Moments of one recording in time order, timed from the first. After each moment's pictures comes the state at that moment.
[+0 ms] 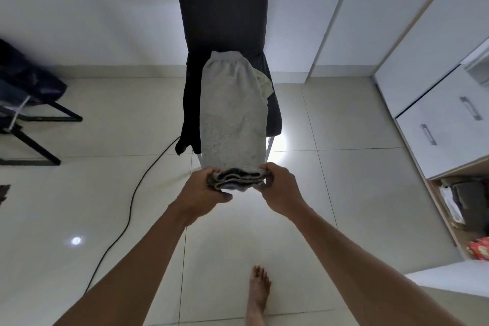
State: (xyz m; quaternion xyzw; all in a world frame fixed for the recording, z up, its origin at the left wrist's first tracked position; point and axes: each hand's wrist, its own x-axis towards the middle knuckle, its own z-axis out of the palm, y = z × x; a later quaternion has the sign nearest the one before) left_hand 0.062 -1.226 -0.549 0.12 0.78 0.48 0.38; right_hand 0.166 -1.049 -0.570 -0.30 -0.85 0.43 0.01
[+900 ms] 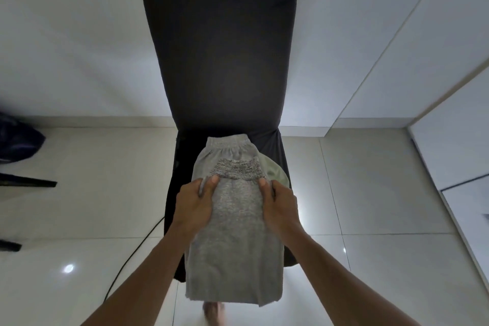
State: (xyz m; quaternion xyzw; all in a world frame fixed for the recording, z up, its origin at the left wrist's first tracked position) left_hand -0.303 -0.996 -0.601 0.08 0.84 0.51 0.18; right_hand -0.200 -0.834 -0.600 -0.34 -0.79 0.50 0.08
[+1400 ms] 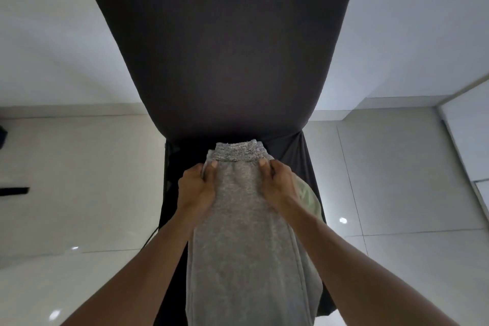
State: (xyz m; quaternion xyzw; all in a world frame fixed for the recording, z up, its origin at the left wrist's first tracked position) left_hand -0.459 -0.929 -0.704 0.05 0.88 0.43 0.20; right_hand -0.371 -0.769 -0.711 -0.41 -0.79 0.45 -0.02
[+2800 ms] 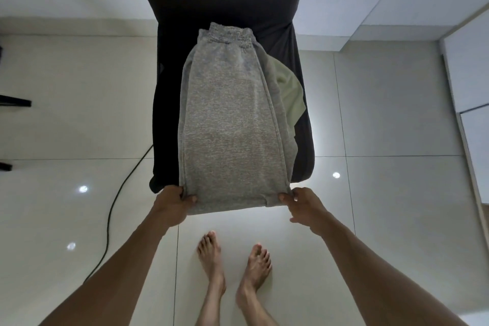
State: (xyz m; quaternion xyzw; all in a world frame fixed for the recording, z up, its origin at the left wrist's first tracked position) left_hand -0.223 -1.119 -0.777 -0.02 0.87 0.23 0.44; right_hand -0.059 -0.846 -0.774 -0.48 -0.69 0.47 -0.28
